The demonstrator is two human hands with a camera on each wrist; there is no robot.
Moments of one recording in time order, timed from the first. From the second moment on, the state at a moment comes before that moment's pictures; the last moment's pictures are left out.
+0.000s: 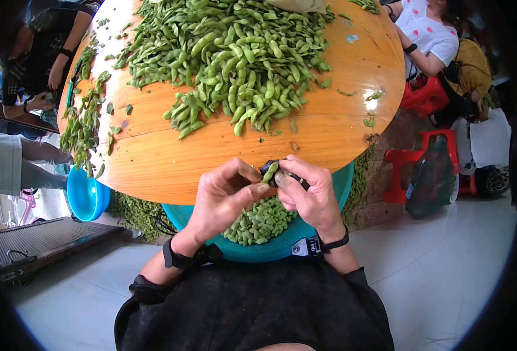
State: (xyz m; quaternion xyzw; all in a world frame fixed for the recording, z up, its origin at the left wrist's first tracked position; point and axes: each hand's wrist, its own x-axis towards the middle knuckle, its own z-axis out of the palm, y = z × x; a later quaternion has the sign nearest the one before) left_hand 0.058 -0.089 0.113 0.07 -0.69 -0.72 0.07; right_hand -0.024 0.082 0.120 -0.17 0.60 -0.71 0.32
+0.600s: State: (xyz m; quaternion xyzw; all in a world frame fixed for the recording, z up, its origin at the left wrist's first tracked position) left_hand 0.049 -0.102 0.121 0.10 -0.57 -0.82 -0.06; right_hand -0.026 0.092 0.129 -0.39 0.72 -0.54 0.22
